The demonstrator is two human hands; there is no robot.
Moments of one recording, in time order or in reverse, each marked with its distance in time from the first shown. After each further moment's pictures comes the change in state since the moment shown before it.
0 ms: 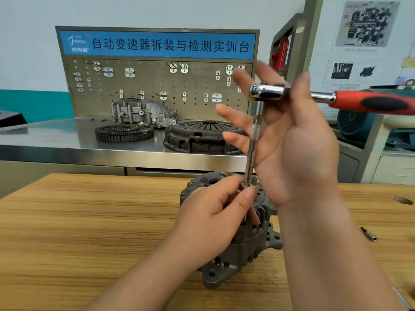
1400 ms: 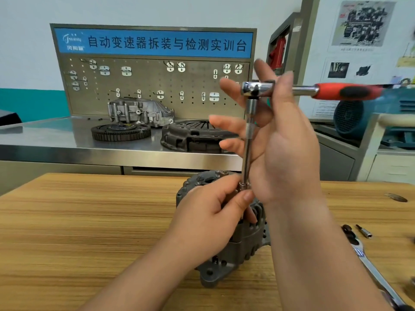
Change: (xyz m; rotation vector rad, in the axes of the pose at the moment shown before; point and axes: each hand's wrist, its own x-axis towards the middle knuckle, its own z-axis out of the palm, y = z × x) left_hand 0.000 -0.002 0.003 0.035 0.024 0.029; right_hand -0.002 0.008 0.002 -0.062 -0.025 -0.096
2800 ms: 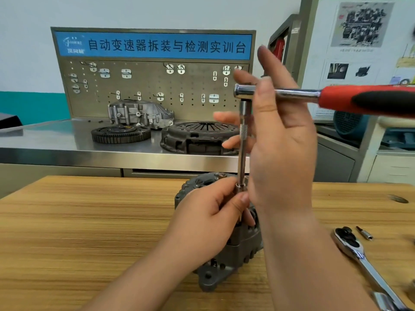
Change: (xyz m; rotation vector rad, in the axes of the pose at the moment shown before) left_hand 0.001 0.001 0.000 0.005 -0.006 -0.054; right_hand -0.003 0.006 0.004 -0.225 0.057 -0.295
